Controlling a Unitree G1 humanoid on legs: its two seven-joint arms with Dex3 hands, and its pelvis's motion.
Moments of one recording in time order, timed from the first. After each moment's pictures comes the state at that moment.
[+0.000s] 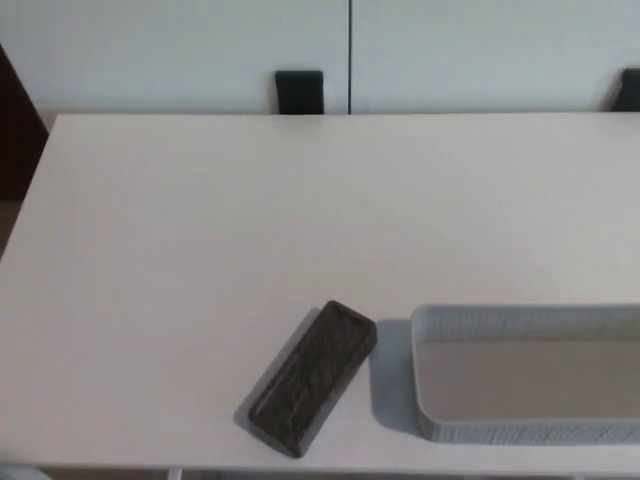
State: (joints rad) left_arm 0.18 0.40 -0.03 1.19 0.16 -0.55 0.08; right_arm 0.39 -0.31 -0.06 0.34 0.03 0.03 0.24
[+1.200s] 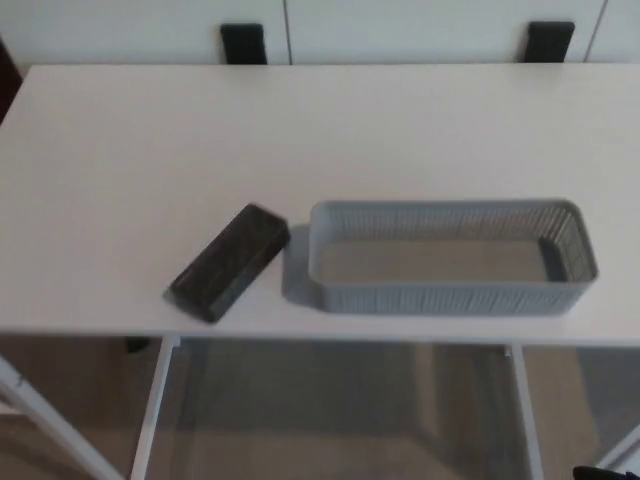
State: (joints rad) left_arm 0.22 0.38 -0.11 1.06 0.22 -0.55 0.12; right_arm 0.35 -0.32 -0.05 0.35 0.03 0.04 0.22
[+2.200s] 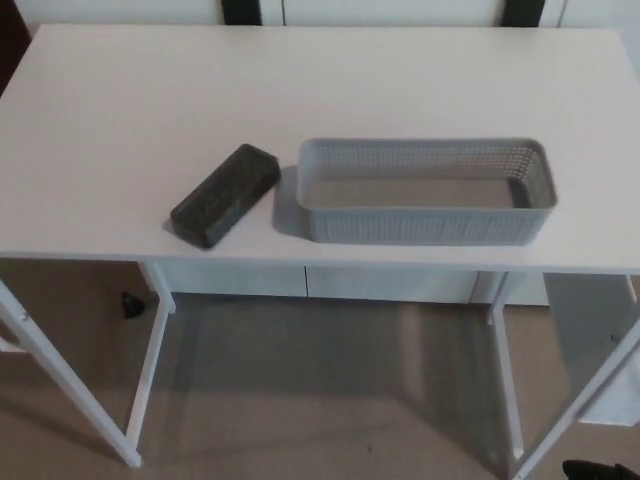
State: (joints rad) left_arm 0.21 0.39 -0.09 1.06 0.22 -0.55 0.11; right_arm 0.33 -0.33 -0.02 0.34 0.03 0.06 0.22
